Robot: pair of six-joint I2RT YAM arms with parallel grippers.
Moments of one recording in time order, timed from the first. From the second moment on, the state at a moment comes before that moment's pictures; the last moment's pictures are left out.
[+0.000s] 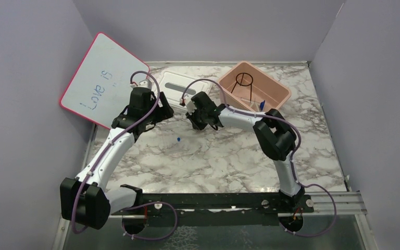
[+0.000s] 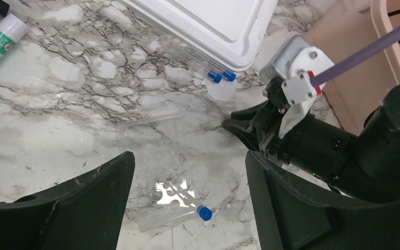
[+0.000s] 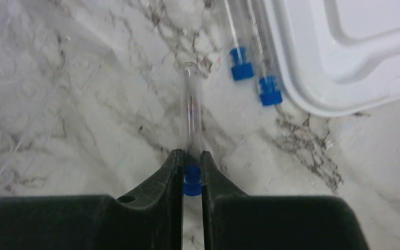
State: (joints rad) left arm -0.28 1.17 0.95 -0.42 0.01 -0.55; right arm 0.78 2.15 1.54 -0.23 -0.09 -0.13
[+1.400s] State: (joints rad) left arm -0.27 1.03 0.78 -0.05 0.64 -0.89; right arm 0.78 1.47 1.12 0.04 -0.54 -0.10
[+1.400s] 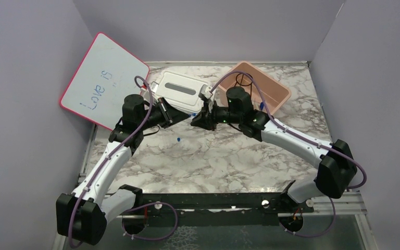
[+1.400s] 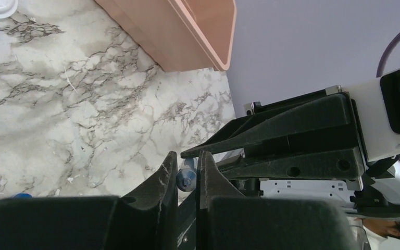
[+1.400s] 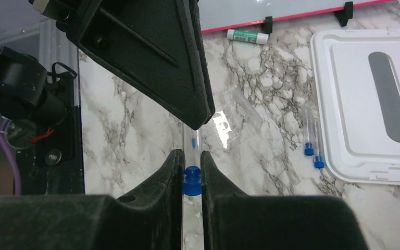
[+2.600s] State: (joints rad) left arm -0.27 0.98 0.91 0.26 0.66 -1.27; right arm 0.78 1.38 0.88 0.89 -0.25 1.32
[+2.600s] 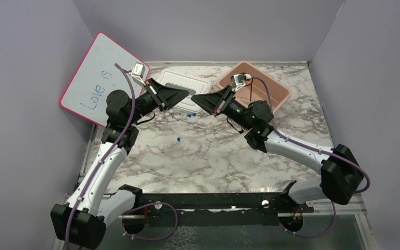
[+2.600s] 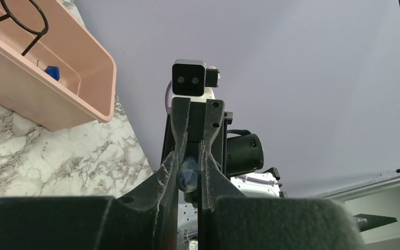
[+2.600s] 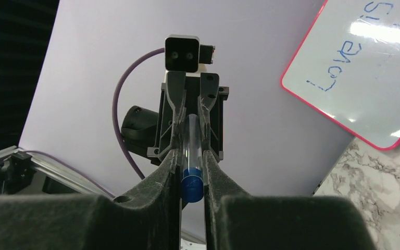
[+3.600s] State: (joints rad) left arm -0.25 1.01 1.25 -0.55 -0.14 -0.46; right arm 0.85 1.59 1.49 -0.27 -0.24 0.52
